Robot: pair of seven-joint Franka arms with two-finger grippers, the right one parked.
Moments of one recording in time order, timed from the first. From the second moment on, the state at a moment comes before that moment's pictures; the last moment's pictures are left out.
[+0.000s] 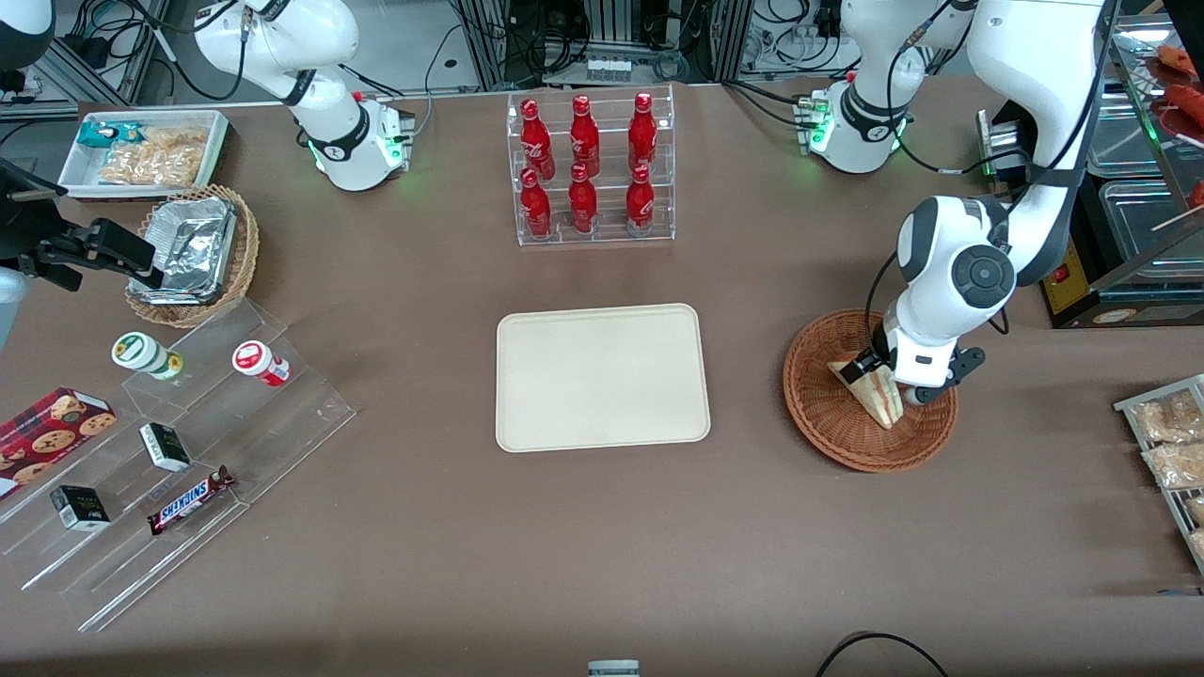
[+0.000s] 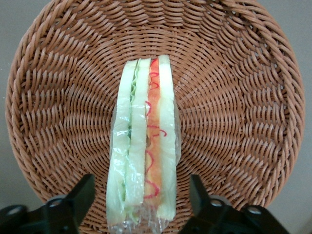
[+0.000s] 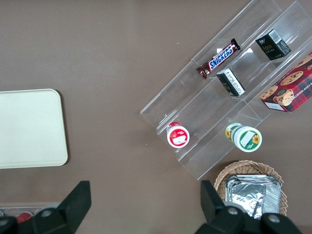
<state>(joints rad) -0.16 0.22 -0.02 -2.24 0.00 2.41 -0.76</state>
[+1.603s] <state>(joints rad) -0.34 0.26 -0.03 -1.84 0.01 1.87 -0.51</state>
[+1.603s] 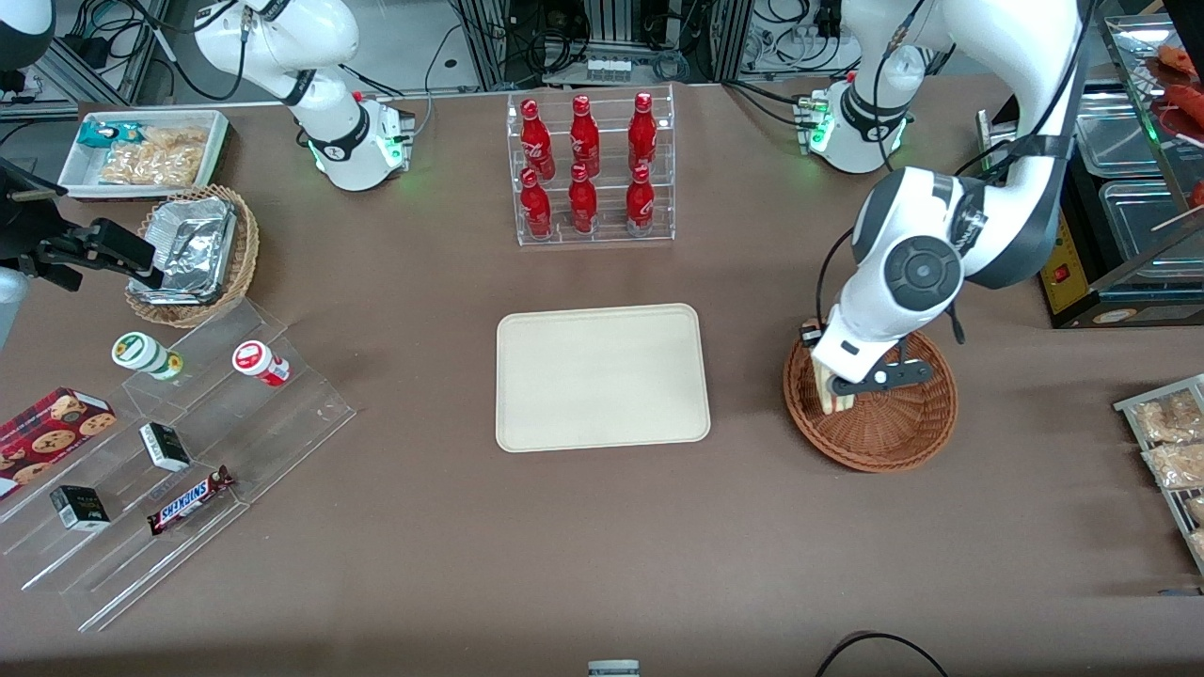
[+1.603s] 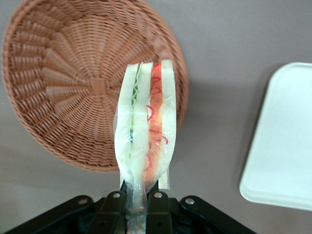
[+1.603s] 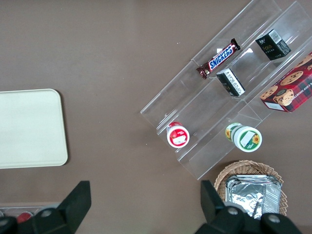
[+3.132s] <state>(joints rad) -0.74 0.73 -0.06 -1.37 -0.12 2.02 -0.80</state>
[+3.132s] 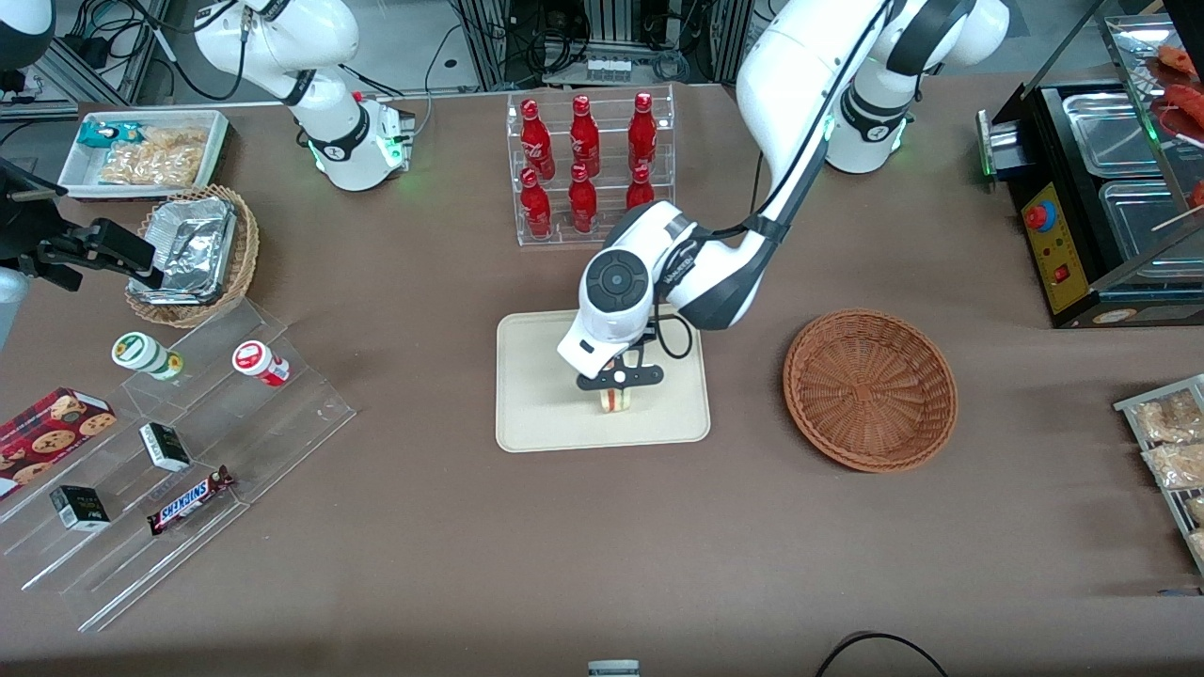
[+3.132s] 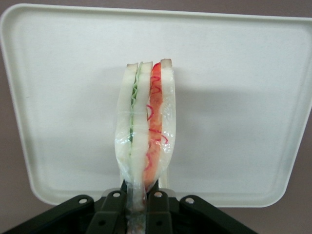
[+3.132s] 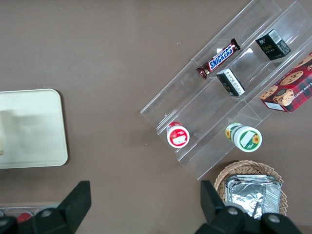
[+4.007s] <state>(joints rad) -0.76 0.77 -0.06 -1.37 -0.12 2.10 -0.81</state>
